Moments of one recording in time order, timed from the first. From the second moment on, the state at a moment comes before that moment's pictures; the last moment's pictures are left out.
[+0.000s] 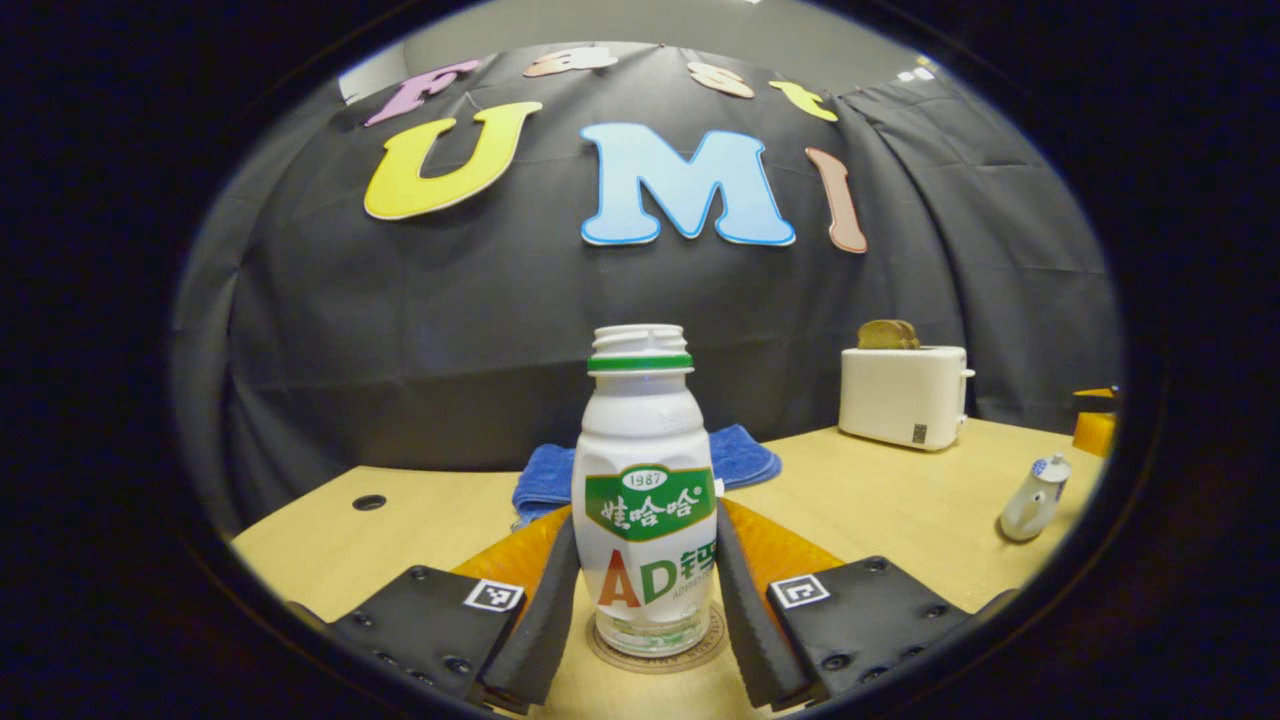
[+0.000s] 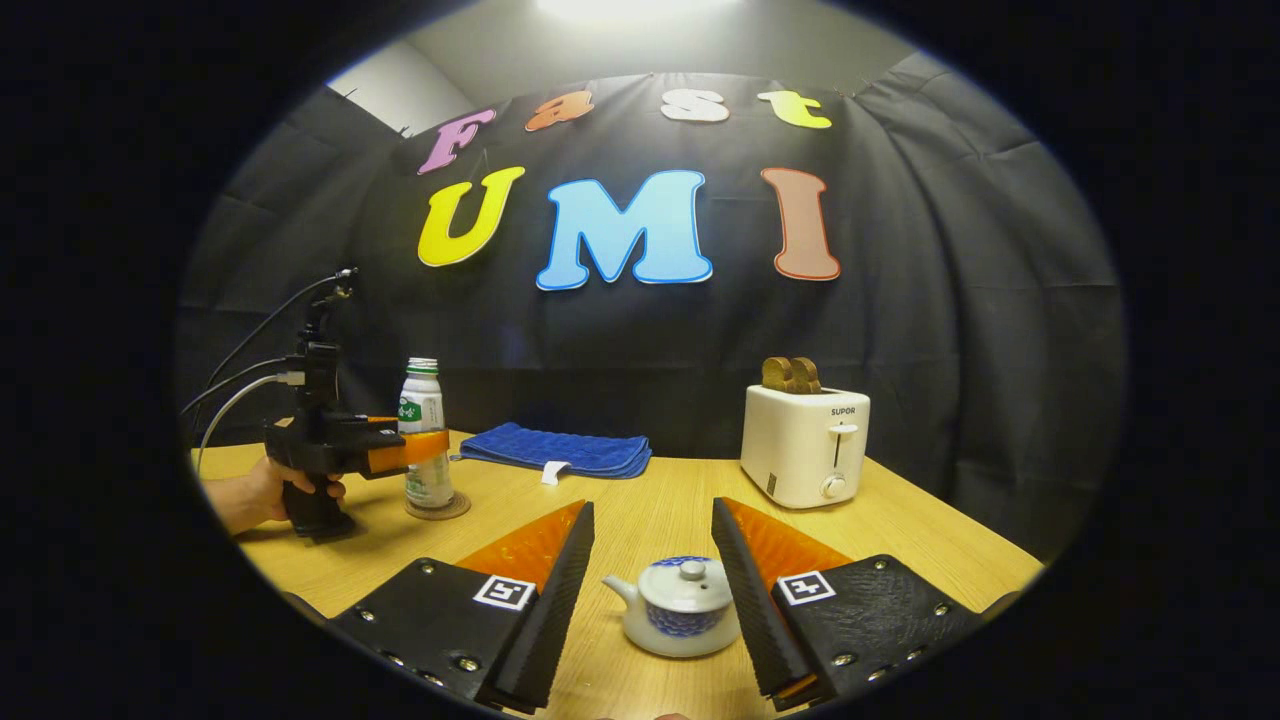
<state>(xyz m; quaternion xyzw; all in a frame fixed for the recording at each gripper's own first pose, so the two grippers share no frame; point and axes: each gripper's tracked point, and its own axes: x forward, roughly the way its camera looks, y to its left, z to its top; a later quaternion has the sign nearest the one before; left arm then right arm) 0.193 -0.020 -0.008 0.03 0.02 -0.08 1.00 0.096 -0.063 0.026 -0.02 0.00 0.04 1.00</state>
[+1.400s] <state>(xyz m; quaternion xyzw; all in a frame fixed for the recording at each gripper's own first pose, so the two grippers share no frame) 0.110 -0.040 0.005 -0.02 -0.02 -0.06 1.00 0.050 0.009 0.011 0.01 0.01 0.00 1.00</state>
